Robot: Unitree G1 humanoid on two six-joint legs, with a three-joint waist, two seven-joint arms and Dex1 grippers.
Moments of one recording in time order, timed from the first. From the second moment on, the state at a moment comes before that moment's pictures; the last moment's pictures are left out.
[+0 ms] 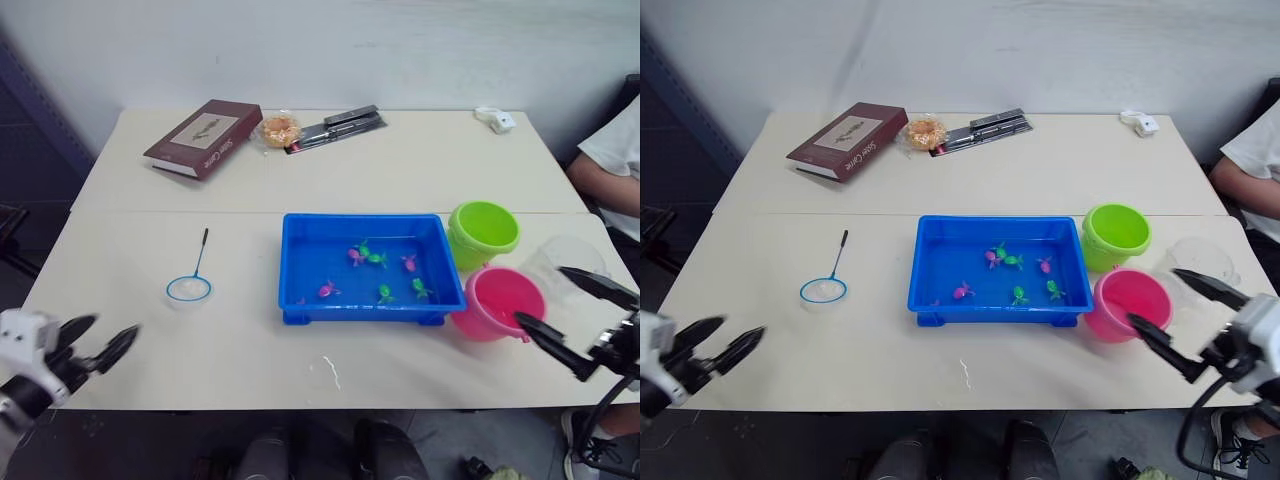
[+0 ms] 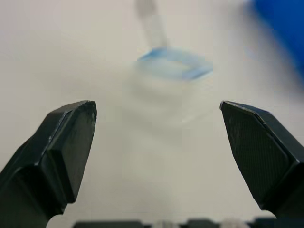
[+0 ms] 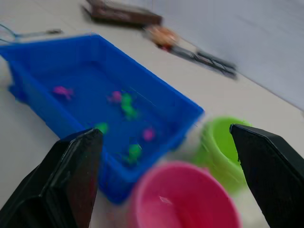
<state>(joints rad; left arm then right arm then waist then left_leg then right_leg) 0.40 0.61 0.75 -0.24 -0.53 0.54 -0.57 0.36 -0.69 -0.62 -0.44 0.59 0.01 1.01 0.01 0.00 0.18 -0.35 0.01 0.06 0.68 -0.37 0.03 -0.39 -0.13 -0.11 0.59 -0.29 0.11</state>
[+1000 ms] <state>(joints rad) -0.50 0.63 0.12 0.13 -0.36 0.99 -0.21 0.21 -0.66 -0.35 -0.44 0.61 -0.05 1.08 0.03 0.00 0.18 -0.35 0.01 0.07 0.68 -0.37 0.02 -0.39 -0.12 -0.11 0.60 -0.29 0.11</state>
